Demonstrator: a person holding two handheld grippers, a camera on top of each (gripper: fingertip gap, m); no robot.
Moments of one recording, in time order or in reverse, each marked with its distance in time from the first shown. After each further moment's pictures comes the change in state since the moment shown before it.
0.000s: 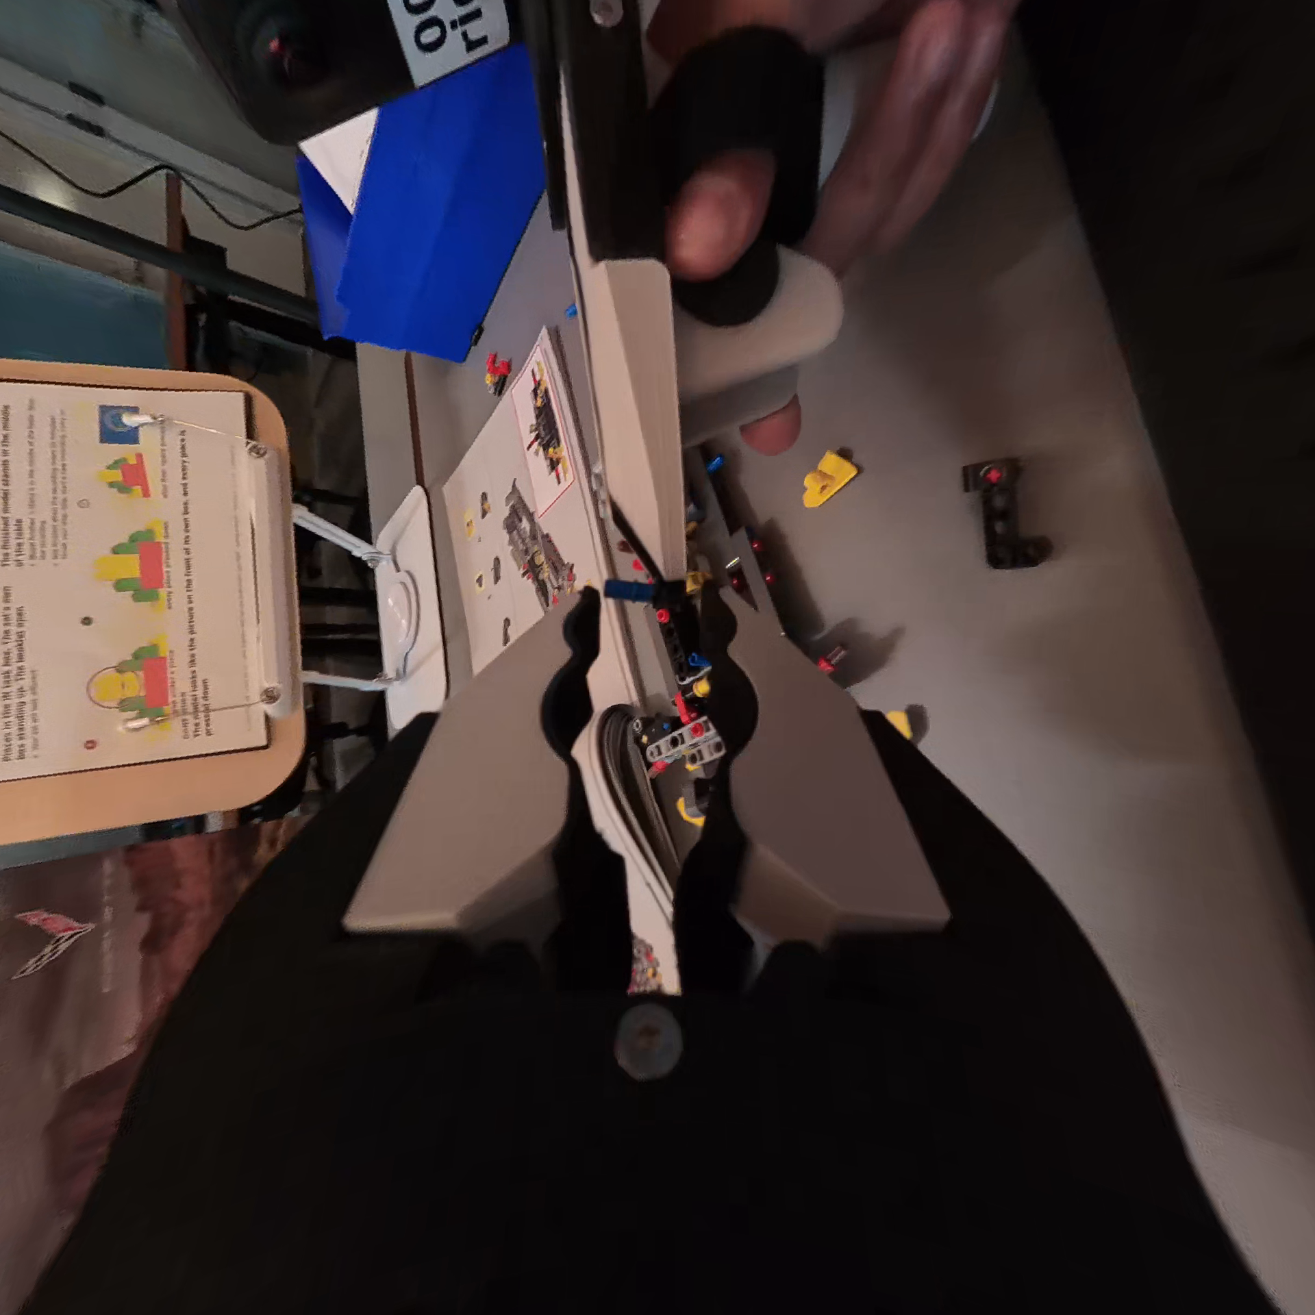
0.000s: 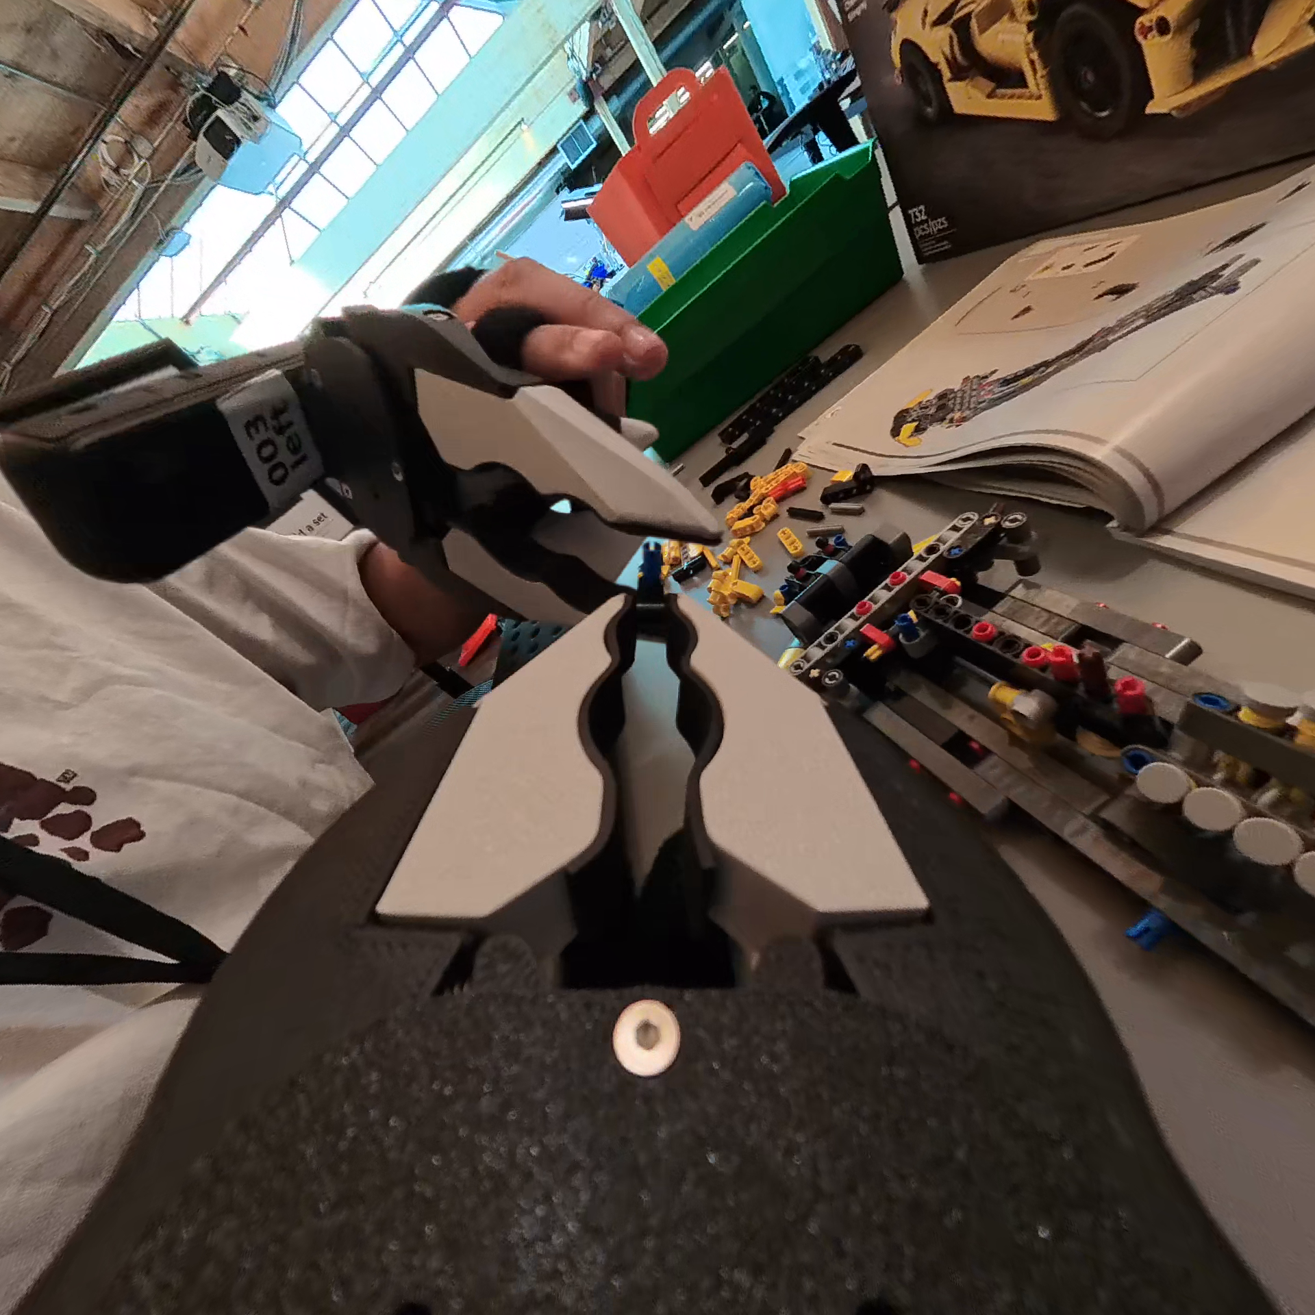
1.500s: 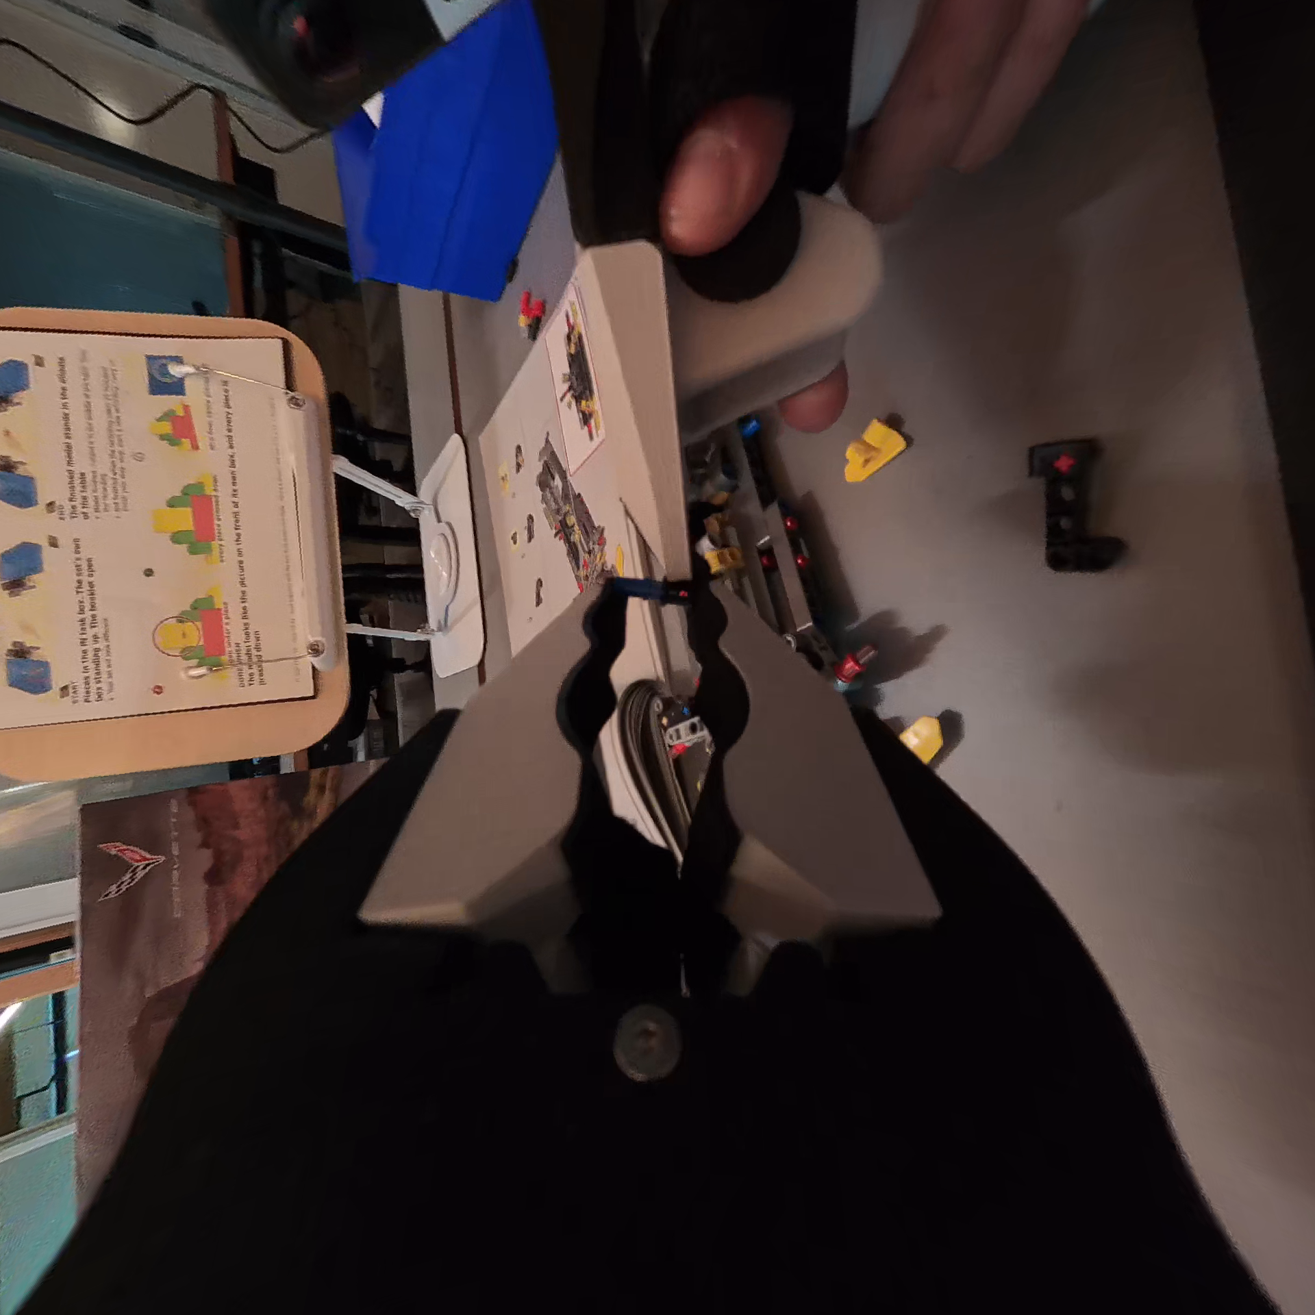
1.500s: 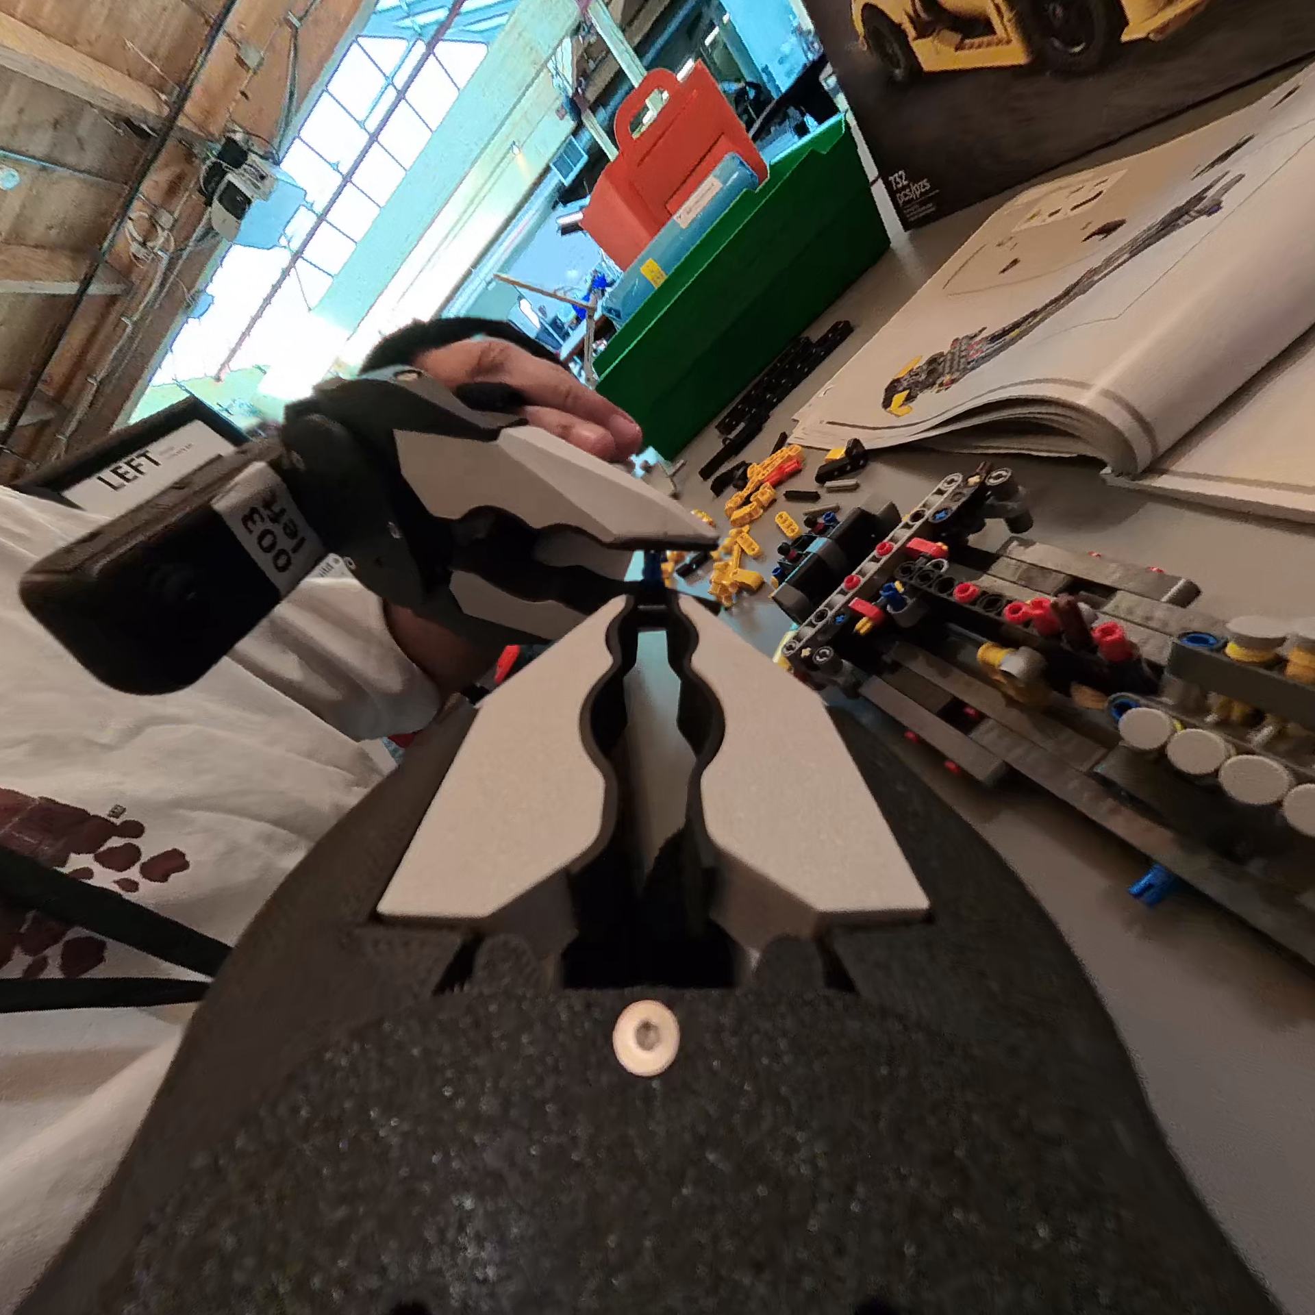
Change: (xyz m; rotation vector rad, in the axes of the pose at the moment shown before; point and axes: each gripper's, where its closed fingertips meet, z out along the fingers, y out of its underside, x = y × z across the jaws) left arm -0.003 0.007 0.011 -0.115 -0.090 0.029; right arm 0.008 0.002 -0.002 0.006 -0.006 0.105
